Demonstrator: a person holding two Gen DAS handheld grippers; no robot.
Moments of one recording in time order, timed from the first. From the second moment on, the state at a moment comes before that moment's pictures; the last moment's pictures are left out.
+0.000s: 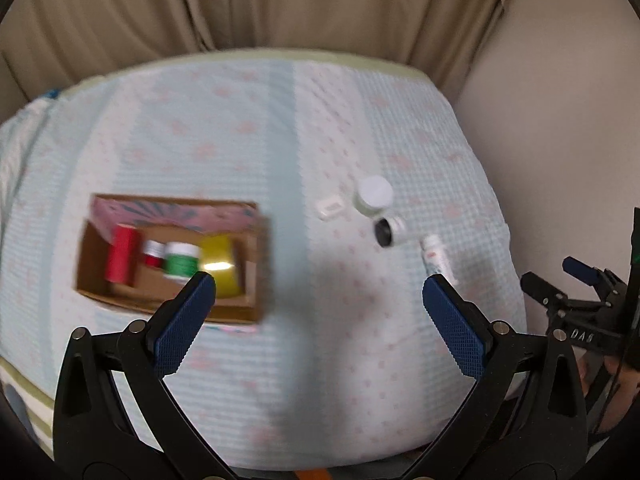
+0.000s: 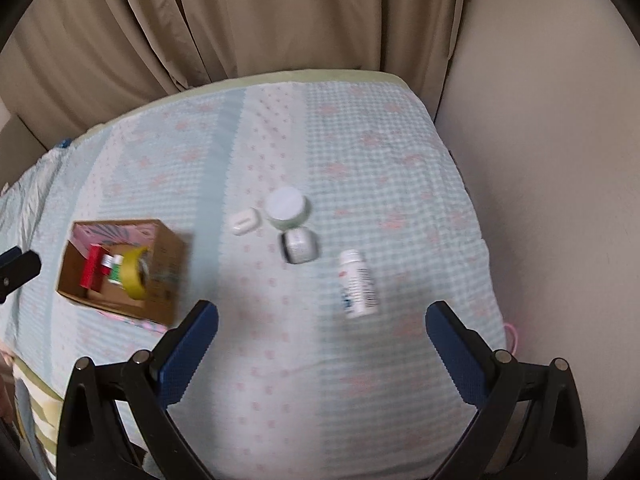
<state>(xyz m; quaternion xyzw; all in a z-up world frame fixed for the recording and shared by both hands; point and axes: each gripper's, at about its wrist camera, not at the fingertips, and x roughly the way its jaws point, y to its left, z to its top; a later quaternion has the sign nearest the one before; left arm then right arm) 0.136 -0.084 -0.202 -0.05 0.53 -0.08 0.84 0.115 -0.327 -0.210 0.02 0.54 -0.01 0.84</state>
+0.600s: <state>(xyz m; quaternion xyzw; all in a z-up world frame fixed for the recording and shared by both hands) 0.243 -0.213 -0.369 -0.08 0.62 -0.12 0.77 0.137 -0.385 -0.342 0.02 0.60 0.00 0.80</state>
